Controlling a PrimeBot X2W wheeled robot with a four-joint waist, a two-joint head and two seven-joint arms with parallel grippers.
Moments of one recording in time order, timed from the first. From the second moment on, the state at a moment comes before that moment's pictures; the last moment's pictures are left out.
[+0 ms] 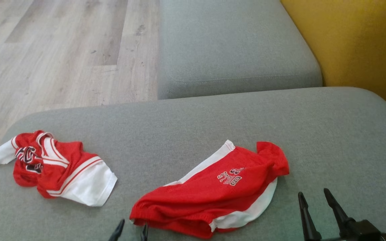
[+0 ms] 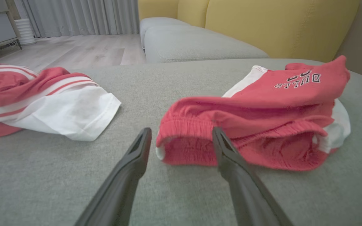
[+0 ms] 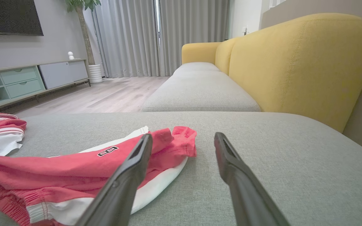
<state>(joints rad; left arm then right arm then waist) 0.08 0.09 -0.33 0.53 -0.21 -0.03 -0.25 0.24 -0.04 0.05 0.19 0.04 0.12 -0.25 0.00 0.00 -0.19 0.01</state>
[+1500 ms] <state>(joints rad) 0.38 0.07 -0.20 0.07 -0.12 0.01 -0.25 0.41 -0.04 0.09 0.10 0.08 0.12 -0.25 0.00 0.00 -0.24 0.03</state>
